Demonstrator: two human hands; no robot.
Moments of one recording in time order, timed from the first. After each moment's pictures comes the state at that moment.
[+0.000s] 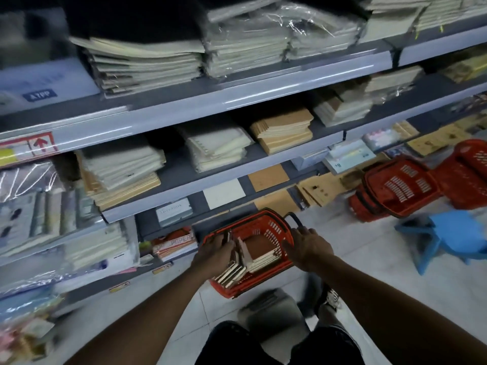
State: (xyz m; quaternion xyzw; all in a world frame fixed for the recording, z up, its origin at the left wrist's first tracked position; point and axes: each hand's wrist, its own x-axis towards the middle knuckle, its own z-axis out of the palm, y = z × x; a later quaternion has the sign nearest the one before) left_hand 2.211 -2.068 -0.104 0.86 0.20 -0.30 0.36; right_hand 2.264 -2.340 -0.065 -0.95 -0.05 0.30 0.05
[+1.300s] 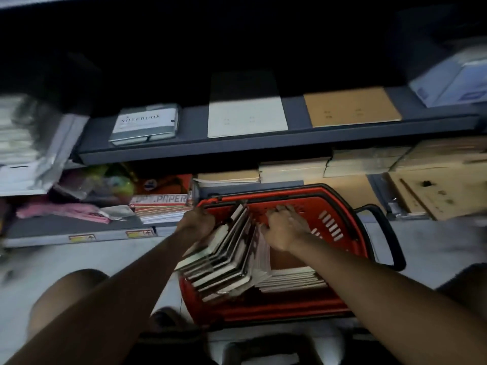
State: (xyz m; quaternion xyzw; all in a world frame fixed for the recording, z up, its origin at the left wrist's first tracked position) left_hand 2.296 -2.022 -0.569 0.80 0.44 -0.16 0.37; right_hand 2.394 -2.247 -0.547 -0.92 -0.29 0.26 0.05
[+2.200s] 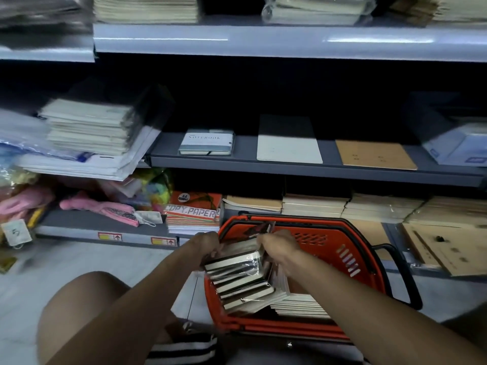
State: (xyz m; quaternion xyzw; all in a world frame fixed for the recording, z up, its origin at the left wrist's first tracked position) left_hand 2.207 -2.017 -0.510 0.65 0.49 -0.15 0.56; right_hand 2.307 -2.195 -0.488 -0.82 -0.03 0.38 0.43
